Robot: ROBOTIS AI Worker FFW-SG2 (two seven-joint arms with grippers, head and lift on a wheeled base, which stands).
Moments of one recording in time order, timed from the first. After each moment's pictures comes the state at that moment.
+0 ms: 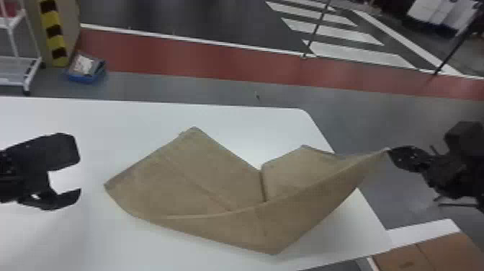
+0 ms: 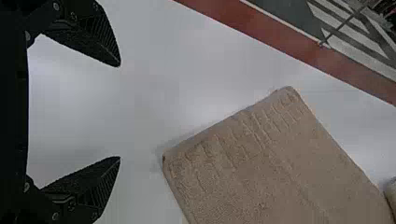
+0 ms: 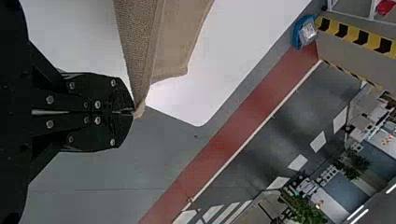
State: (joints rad) left arm -0.21 0.53 -0.46 -1.79 -0.54 0.55 -0.82; right arm 0.29 -0.46 -0.72 -2.09 0.43 0.49 1.01
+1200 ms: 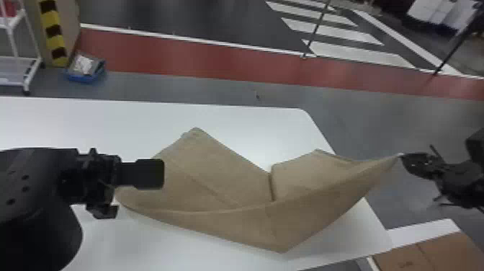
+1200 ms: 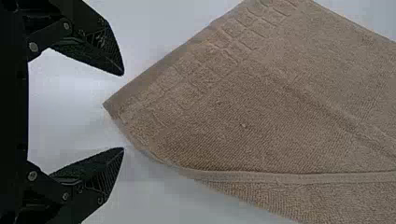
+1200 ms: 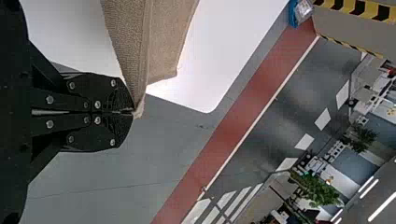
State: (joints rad) left arm -0.51 0.45 -1.00 -1.75 -0.80 0.87 -1.04; right arm 0.29 -0.39 -0.79 -2.11 0.40 0.53 1.01
